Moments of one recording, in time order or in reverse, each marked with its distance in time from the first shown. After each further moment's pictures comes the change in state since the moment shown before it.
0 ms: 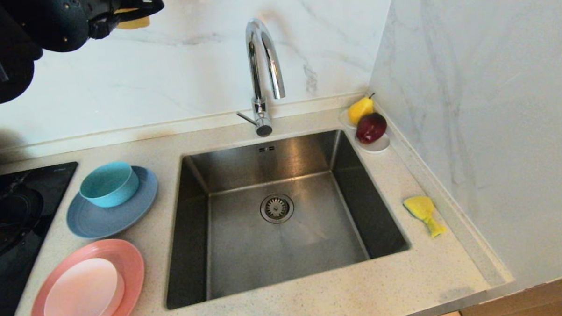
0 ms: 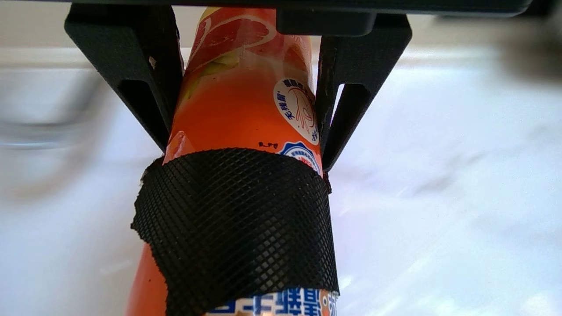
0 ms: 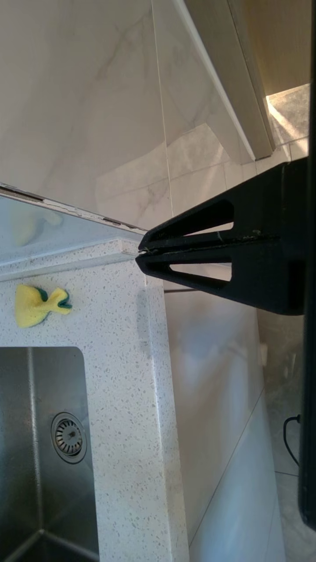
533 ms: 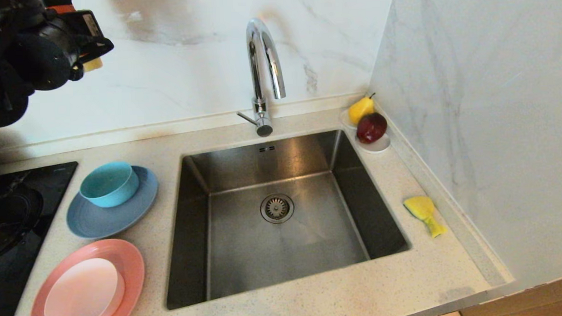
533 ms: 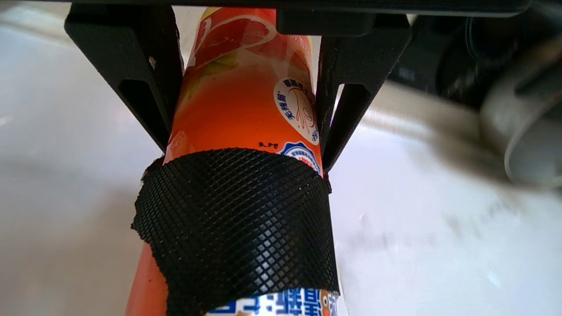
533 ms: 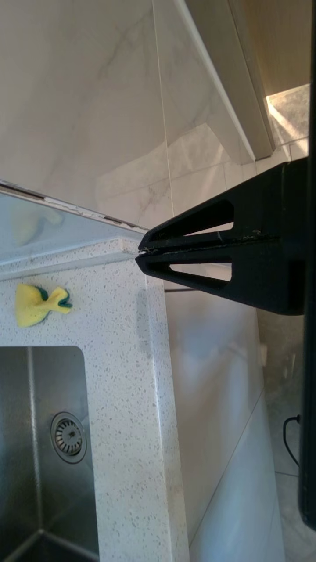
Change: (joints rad) left arm 0.260 0.041 0.101 -0.007 0.039 -0.215; right arm 0.000 0.000 0.000 0.000 -0.001 0.000
